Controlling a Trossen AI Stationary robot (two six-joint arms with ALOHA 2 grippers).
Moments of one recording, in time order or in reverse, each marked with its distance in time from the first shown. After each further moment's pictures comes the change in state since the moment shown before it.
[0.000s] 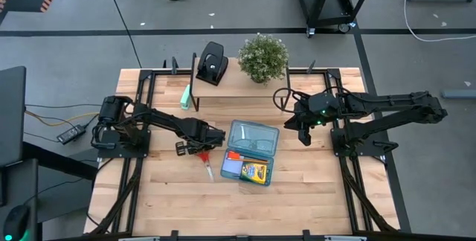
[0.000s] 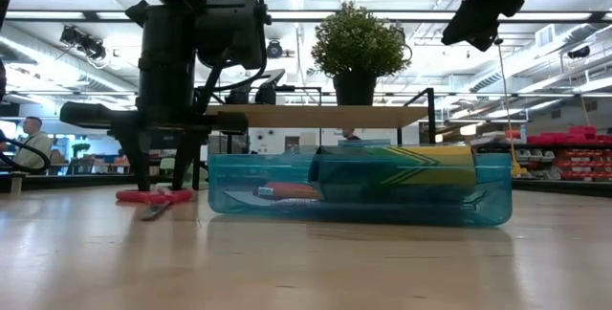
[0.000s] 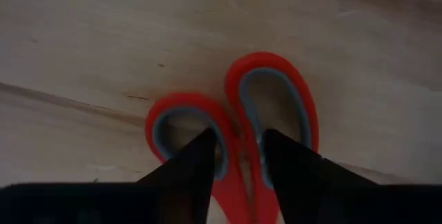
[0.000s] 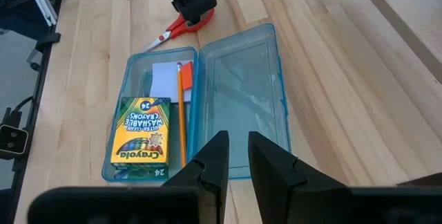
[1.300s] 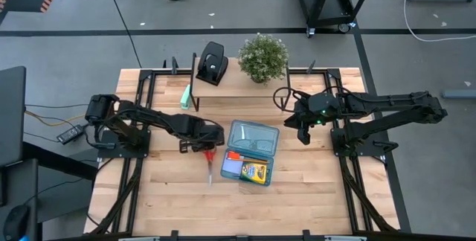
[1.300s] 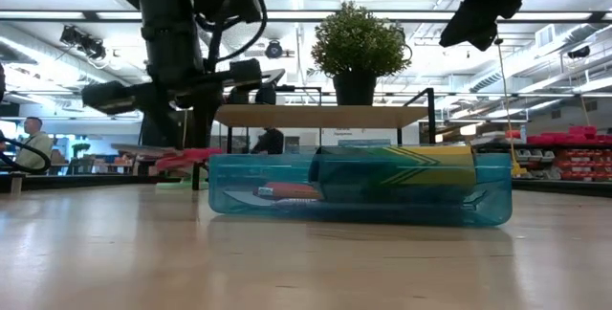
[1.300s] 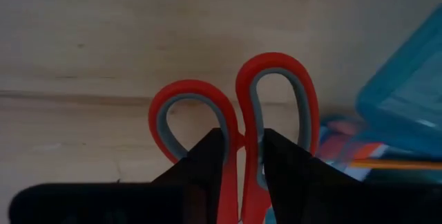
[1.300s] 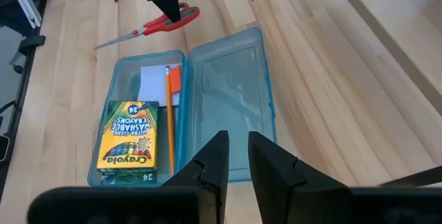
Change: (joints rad) left arm 0.000 -0.149 -0.004 0.103 -0.003 0.115; right arm 0.000 0.000 0.000 0.000 0.045 -0.008
